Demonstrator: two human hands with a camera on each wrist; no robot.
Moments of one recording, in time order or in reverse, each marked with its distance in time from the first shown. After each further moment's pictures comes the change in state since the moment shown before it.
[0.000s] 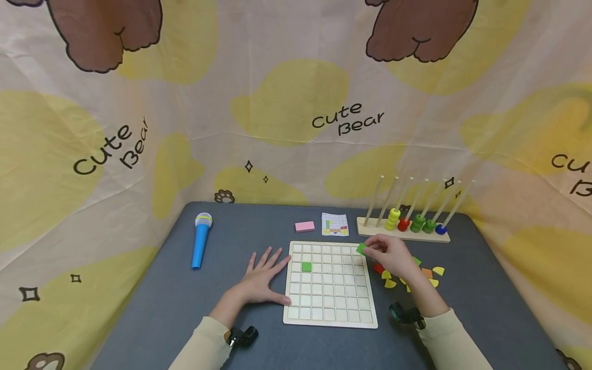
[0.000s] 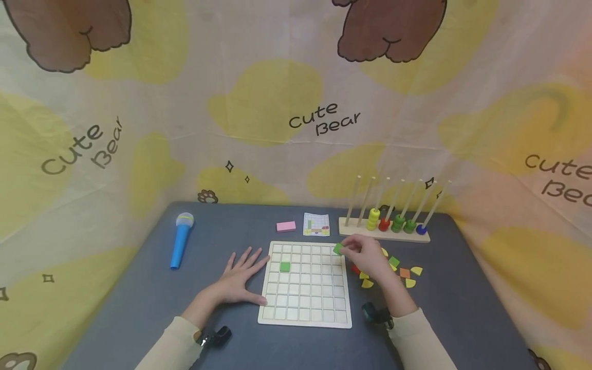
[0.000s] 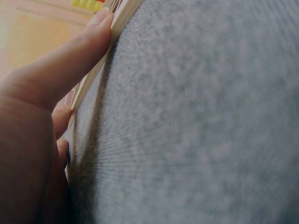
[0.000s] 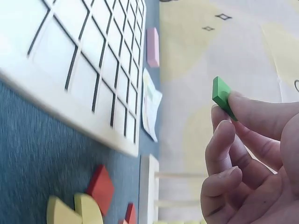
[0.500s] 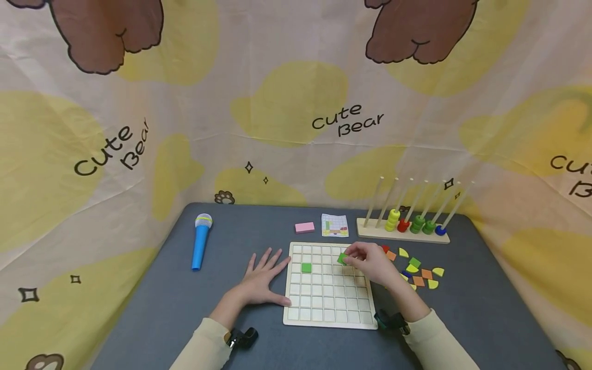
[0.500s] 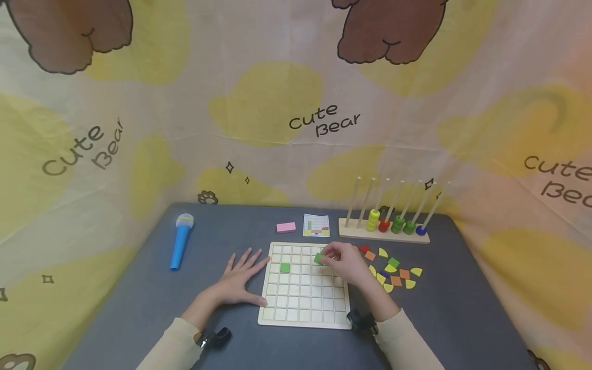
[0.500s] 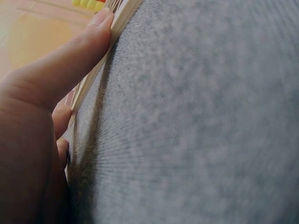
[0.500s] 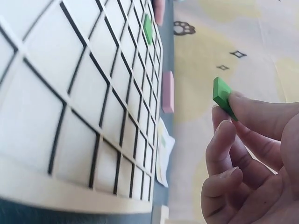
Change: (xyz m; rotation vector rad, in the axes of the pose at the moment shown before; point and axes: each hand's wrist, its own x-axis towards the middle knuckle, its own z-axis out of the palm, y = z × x) left_hand 0.001 -0.001 0.001 0.014 0.004 0.006; right_hand 0.000 -0.019 0.038 0.040 -0.092 -0.048
